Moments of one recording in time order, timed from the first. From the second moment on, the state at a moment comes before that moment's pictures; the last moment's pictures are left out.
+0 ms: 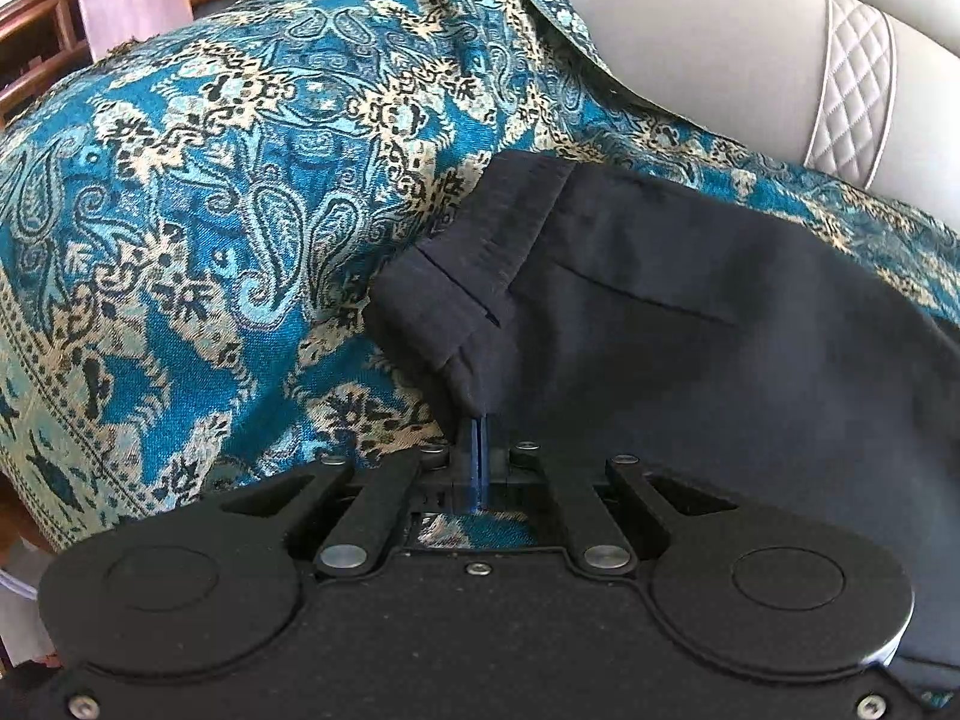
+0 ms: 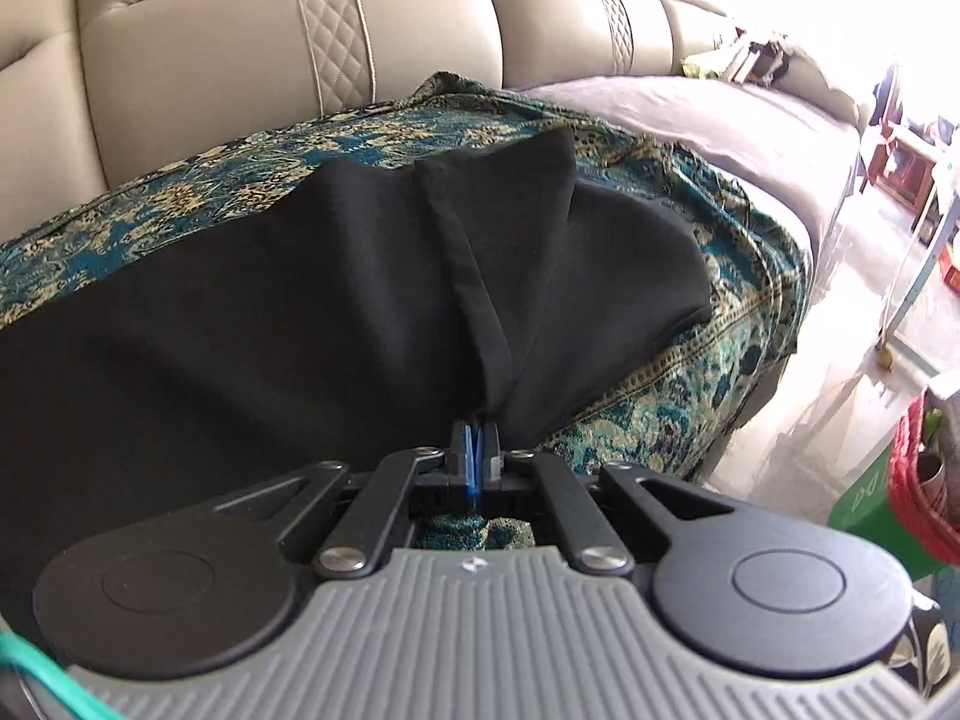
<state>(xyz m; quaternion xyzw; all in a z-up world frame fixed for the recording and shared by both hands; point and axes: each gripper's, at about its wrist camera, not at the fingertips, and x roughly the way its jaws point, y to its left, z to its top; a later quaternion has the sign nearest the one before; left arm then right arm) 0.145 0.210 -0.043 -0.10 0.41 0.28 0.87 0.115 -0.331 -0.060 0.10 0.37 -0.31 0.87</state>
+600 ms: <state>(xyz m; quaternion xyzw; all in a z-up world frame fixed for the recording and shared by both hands) 0.118 0.242 -0.040 -0.15 0.39 0.26 0.87 0.118 -0.324 -0.057 0.04 0.40 -0.29 0.87</state>
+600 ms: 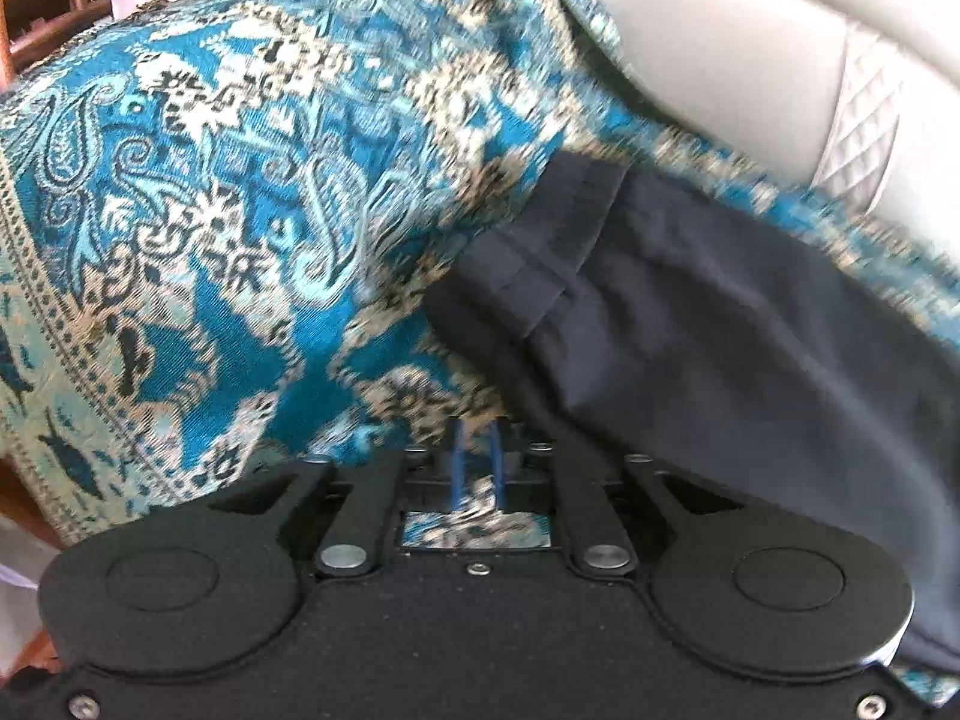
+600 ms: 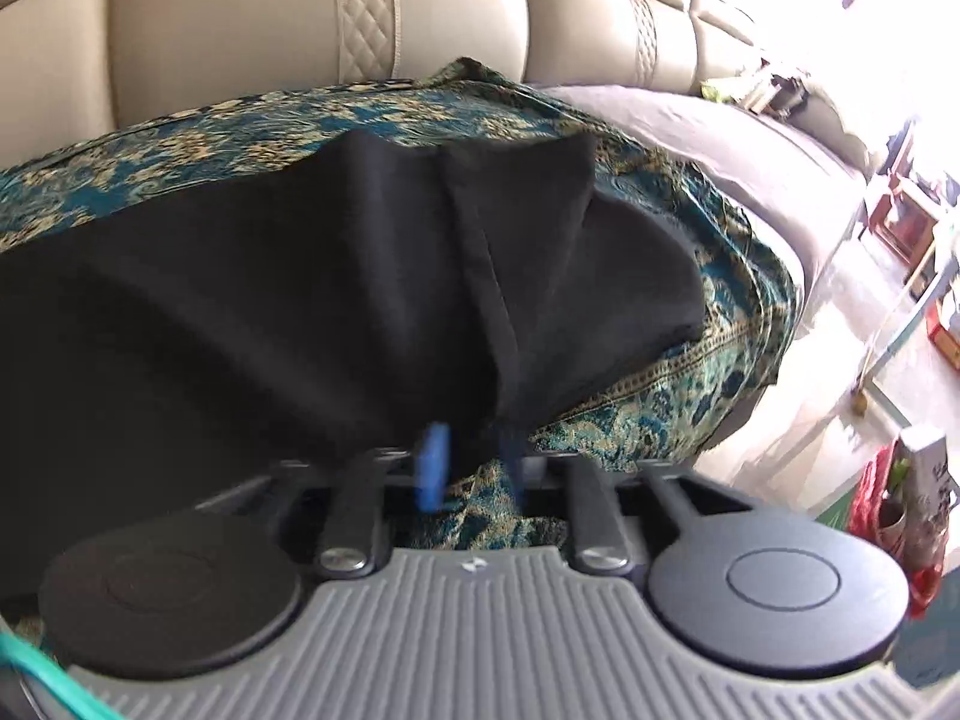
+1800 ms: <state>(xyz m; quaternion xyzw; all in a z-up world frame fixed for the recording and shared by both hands) 0.146 0.266 -0.019 -0.15 0.34 0.25 0.89 0.107 0.038 -0.057 -0.16 0.29 0.26 0.91</state>
